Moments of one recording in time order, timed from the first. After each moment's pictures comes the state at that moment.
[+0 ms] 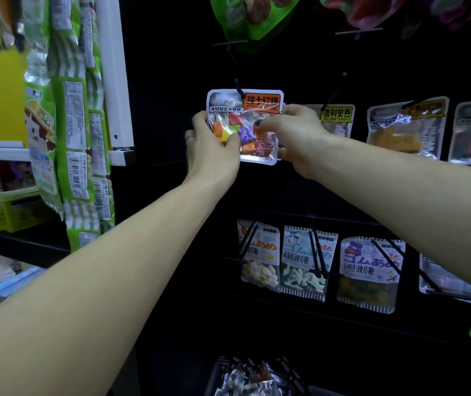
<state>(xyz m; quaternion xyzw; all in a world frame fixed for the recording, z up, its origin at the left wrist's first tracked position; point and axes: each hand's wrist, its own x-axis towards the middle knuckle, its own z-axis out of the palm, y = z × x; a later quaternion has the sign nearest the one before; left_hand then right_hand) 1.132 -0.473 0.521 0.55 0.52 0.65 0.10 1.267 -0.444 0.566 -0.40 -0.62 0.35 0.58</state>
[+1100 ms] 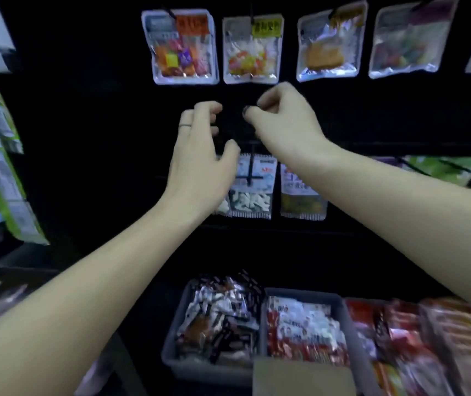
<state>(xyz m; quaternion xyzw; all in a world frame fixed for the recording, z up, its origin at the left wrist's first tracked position) 1.219 -0.568 0.420 0.69 0.47 0.54 0.02 1.356 -0.555 0.467 -0.53 -0.64 0.15 0.53</state>
